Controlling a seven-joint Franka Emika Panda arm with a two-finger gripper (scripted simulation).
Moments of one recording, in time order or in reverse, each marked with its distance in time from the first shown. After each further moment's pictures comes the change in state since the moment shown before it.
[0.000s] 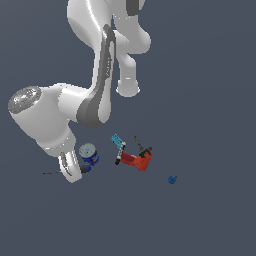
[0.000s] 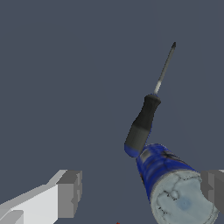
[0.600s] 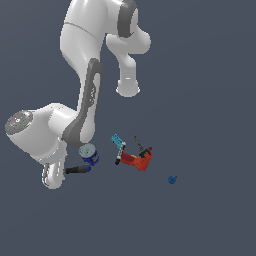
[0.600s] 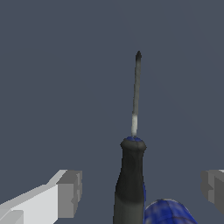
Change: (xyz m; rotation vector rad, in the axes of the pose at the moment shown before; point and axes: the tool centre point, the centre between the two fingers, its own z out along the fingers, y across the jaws) arm 0.060 0.043 0.070 -0.033 0.023 0.311
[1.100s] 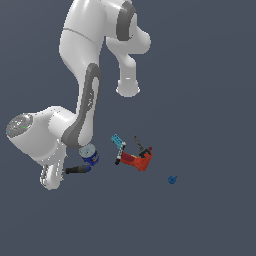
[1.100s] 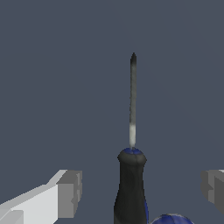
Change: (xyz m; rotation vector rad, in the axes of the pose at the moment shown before) arm 0.009 0.004 0.013 -0.004 0.005 0.041
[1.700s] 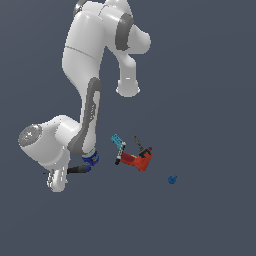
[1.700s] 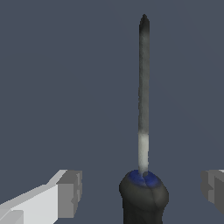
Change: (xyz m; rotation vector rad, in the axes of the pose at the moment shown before) arm 0.000 0.002 0.046 -0.002 -0.001 0.005
